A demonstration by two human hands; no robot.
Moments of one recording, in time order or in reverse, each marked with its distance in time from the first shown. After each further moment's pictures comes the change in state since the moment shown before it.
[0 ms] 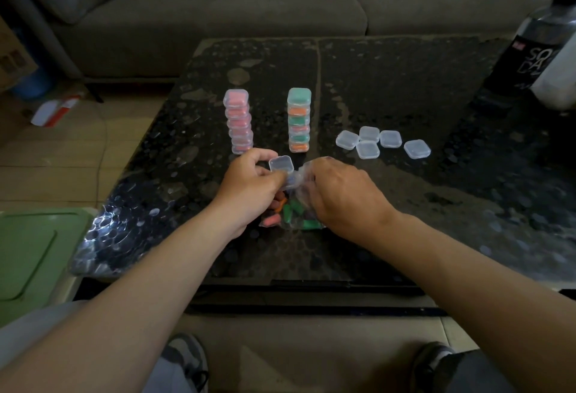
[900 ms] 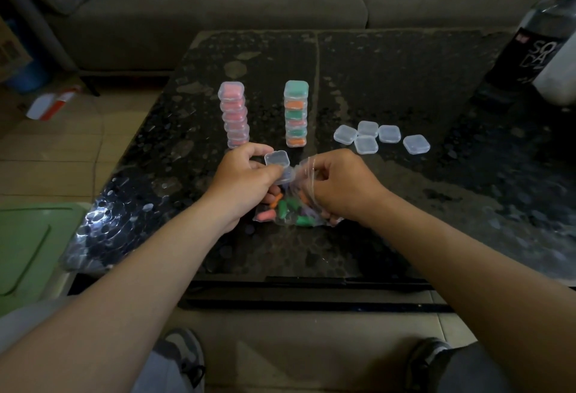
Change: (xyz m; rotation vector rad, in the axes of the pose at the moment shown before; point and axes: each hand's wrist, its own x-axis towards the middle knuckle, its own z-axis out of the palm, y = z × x) left_hand 0.006 0.001 -0.001 0.034 0.022 -0.031; right_hand 0.011 0.016 0.005 0.591 -0.029 0.143
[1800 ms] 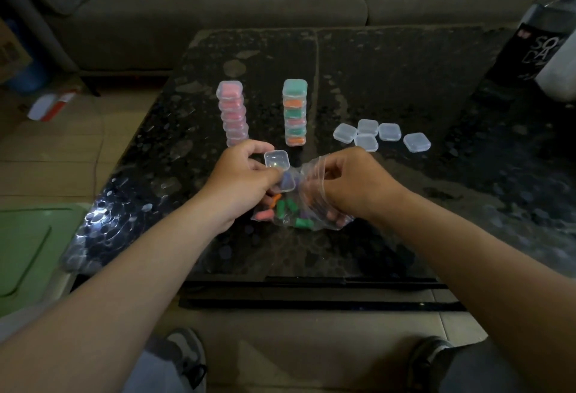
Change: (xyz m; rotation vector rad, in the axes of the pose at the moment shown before) left_hand -0.013 0.012 -0.006 0.062 -0.052 0.008; right_hand -0.017 -0.011 -0.015 0.093 -0.051 0.118
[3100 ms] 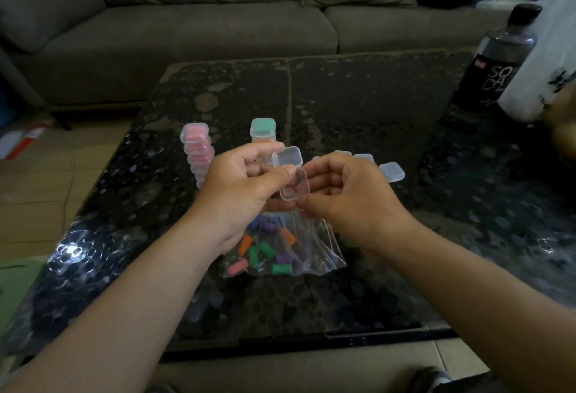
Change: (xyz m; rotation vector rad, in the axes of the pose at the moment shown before) left_hand 0.013 0.041 0.024 -0.330 -0.122 0.170; right_hand -0.003 -0.006 -0.027 0.288 0.169 -0.154
